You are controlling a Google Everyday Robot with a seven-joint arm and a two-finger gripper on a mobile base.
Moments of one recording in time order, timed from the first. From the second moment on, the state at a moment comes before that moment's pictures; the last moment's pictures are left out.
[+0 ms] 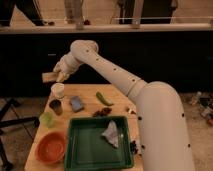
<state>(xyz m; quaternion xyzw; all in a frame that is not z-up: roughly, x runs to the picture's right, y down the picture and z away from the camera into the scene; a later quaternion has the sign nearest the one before) -0.257 -0.087 0.790 -0.15 -0.40 -0.09 0.90</state>
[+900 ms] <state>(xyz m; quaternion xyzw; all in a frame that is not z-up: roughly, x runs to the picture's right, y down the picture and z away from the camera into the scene) -0.283 -0.080 0.854 -0.24 -0.36 -0.10 0.90</state>
